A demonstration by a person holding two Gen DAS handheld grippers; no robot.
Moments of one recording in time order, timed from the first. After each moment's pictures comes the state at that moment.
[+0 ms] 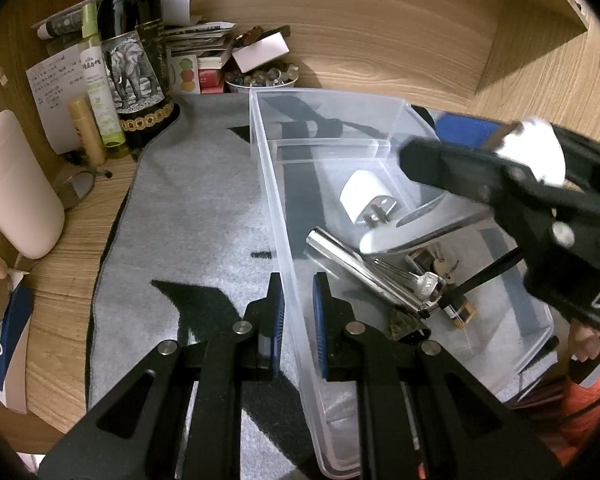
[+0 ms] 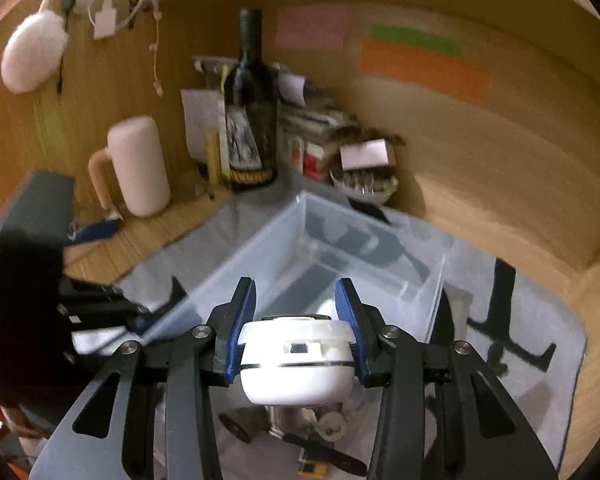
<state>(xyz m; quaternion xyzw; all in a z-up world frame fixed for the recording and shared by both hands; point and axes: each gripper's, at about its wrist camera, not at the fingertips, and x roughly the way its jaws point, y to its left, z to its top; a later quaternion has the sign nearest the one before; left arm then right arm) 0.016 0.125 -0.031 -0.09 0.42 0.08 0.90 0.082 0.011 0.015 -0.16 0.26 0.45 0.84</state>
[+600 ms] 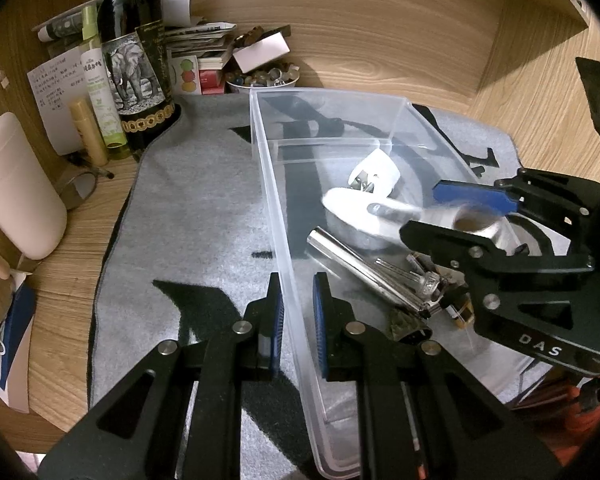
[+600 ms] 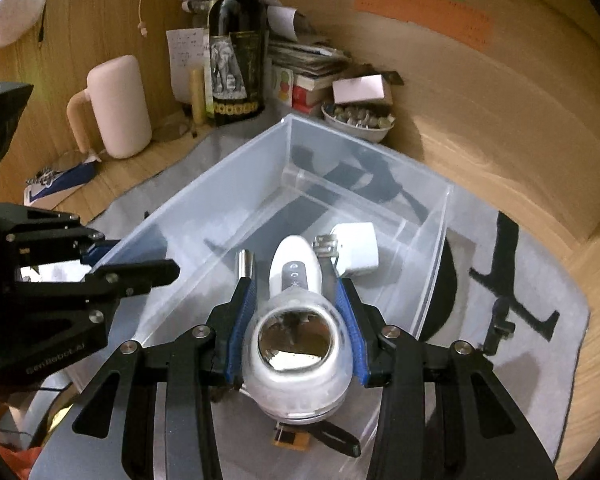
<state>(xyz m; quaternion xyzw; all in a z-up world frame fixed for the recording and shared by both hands) 0.014 0.124 -0.031 -0.09 0.42 0.08 0.90 0.092 0.009 -0.021 -0.21 0.32 0.43 0.82</state>
